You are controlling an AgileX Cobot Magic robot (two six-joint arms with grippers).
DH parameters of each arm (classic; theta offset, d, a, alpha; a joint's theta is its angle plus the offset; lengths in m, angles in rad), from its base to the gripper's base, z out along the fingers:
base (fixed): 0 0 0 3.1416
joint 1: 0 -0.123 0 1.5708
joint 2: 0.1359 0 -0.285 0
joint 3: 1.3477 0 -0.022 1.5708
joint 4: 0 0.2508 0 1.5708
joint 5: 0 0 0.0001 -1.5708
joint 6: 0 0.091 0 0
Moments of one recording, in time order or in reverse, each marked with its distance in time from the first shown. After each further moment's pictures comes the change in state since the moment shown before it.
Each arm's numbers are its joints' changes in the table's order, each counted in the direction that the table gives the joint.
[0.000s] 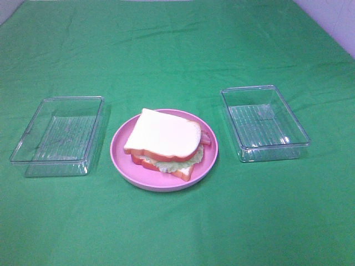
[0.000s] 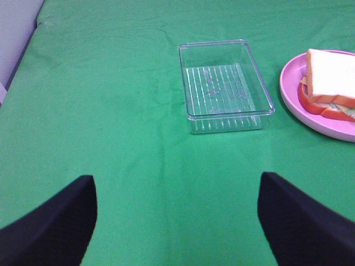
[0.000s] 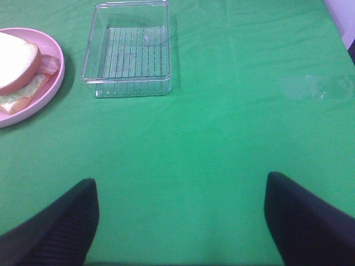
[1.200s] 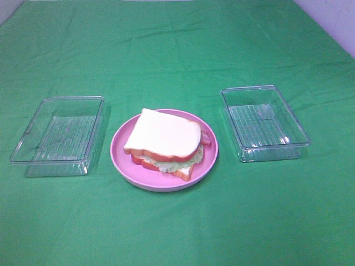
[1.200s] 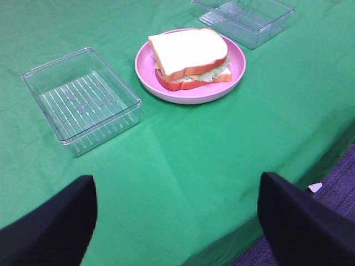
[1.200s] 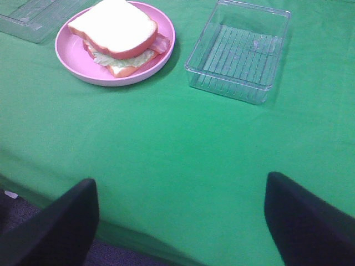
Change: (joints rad) left arm 0.567 0.000 0.000 0.000 0.000 0.000; right arm -0.413 0.000 0.000 -0.001 0.000 0.000
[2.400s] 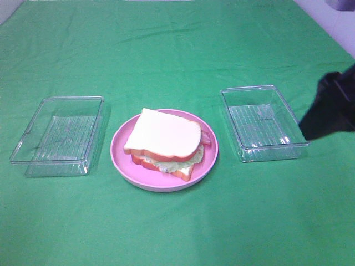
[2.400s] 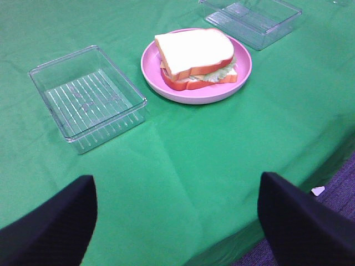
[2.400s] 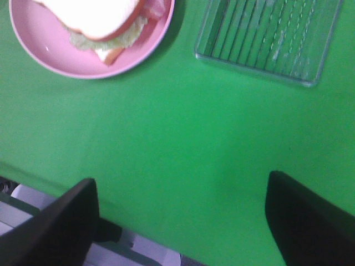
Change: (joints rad) left arm 0.000 0.000 0.000 0.019 0.000 -0.025; right arm 0.000 0.985 -0.383 0.042 0.088 0.056
